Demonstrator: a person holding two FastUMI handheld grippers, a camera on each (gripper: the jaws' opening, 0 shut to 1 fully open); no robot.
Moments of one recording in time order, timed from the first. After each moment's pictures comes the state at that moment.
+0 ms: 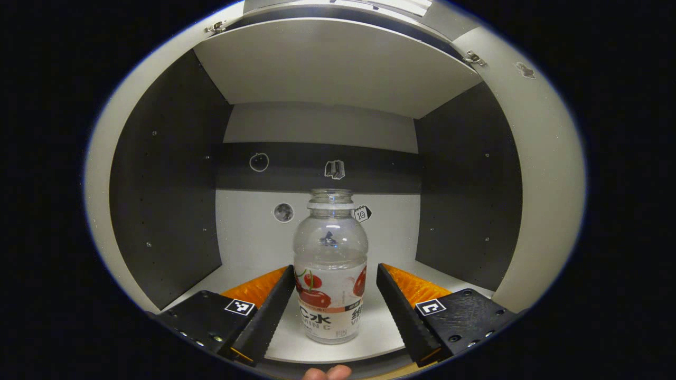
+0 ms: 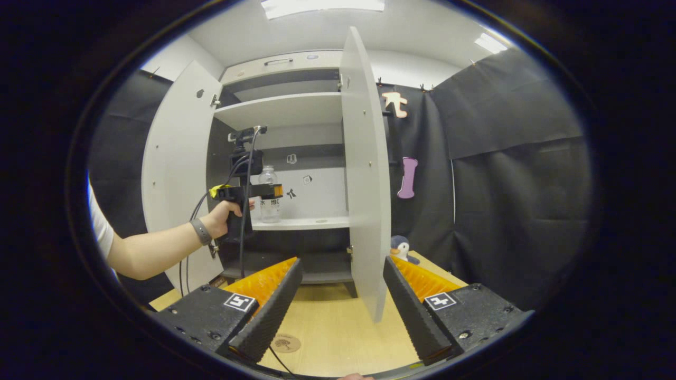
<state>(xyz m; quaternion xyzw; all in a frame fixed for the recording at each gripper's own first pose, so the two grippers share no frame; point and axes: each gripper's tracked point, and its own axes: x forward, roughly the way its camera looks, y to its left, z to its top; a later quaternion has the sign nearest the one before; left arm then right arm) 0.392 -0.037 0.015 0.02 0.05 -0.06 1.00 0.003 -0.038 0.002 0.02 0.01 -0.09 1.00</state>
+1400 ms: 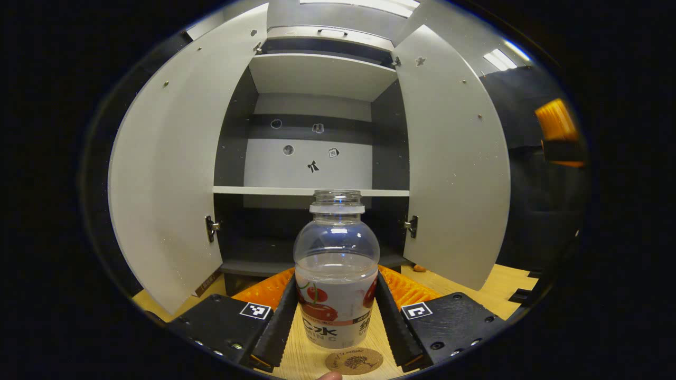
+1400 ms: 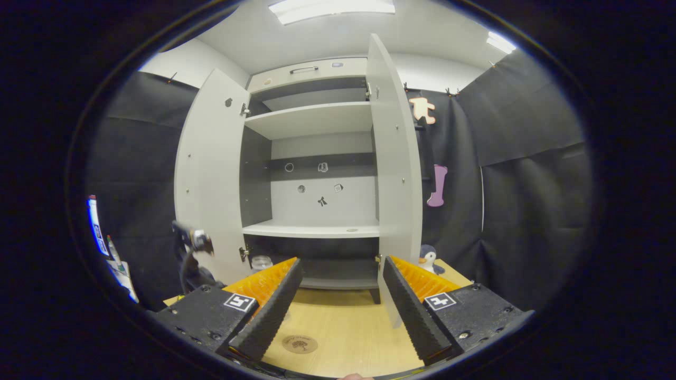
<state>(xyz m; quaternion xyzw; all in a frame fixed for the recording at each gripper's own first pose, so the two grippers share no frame) 0.073 -0.068 -0.153 0.03 0.08 -0.09 0.99 -0.006 -0.007 0.016 0.00 0.00 0.00 1.00</state>
